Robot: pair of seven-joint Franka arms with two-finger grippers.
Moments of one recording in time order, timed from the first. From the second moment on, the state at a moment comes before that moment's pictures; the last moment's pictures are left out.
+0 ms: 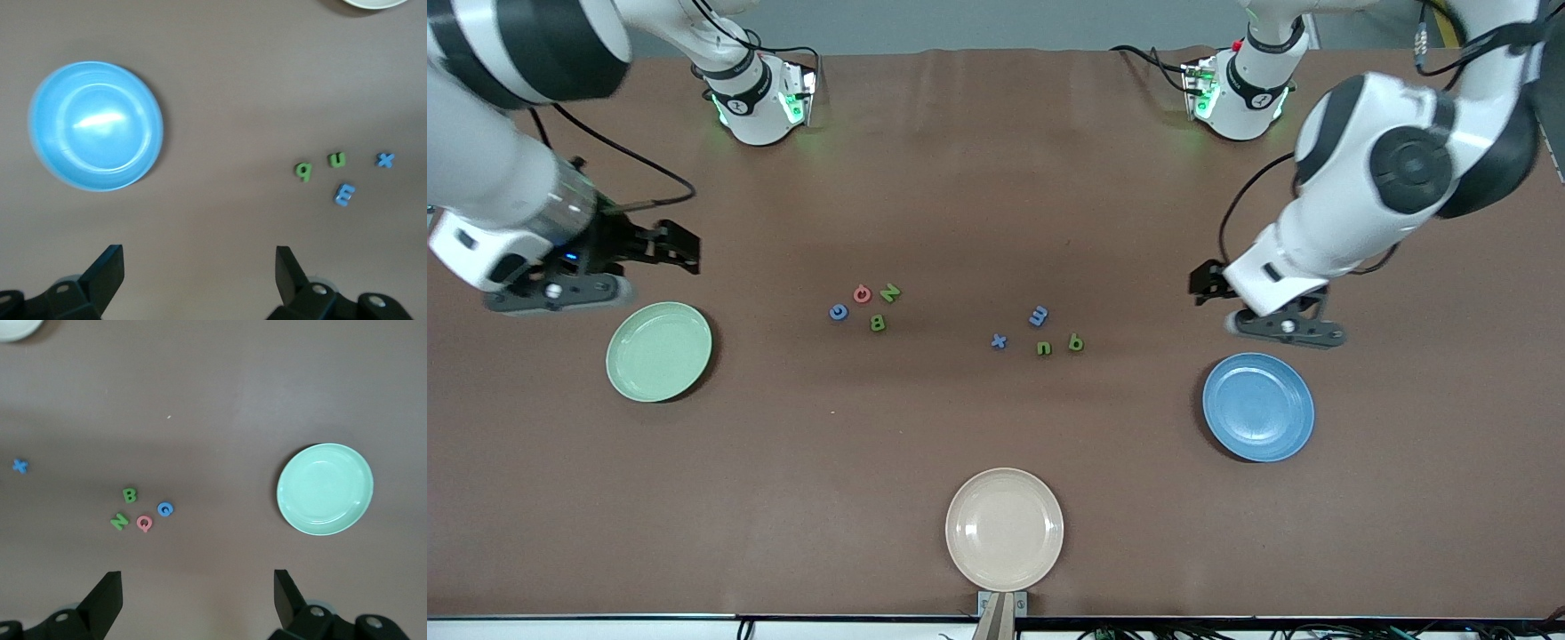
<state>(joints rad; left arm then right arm) -0.04 0.22 -0.37 -1.76 0.01 1.96 -0.23 0.26 0.17 -0.02 -1.48 0.00 1.54 0.09</state>
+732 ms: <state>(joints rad) -0.25 0.59 -0.37 -1.83 0.22 2.39 -0.61 0.46 0.33 -0.01 -1.73 0.01 1.94 0.27</state>
